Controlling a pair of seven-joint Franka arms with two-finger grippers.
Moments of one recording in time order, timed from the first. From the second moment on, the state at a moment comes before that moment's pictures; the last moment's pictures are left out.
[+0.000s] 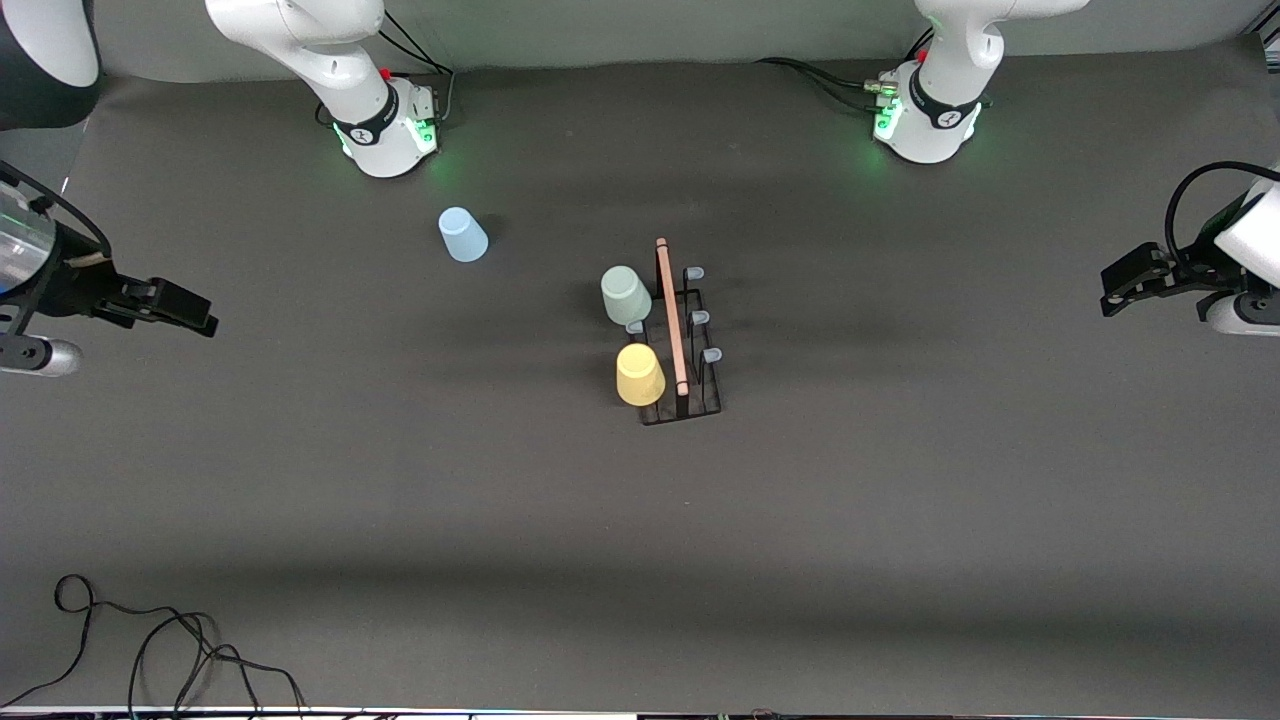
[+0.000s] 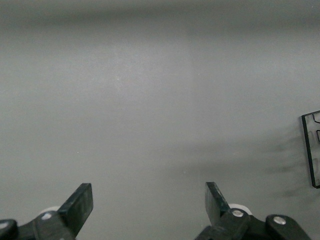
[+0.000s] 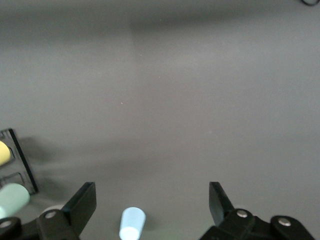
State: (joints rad) left arm 0.00 -0.01 -0.02 -1.67 0.02 1.70 0.07; right arm -0.02 0.10 0.06 -1.48 -0.01 1.53 0.15
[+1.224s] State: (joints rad) left arm 0.00 0.02 -0.01 -1.63 0.01 1.70 0.04; right arm 0.05 0.03 -0.03 -1.57 -0.01 1.61 0.10
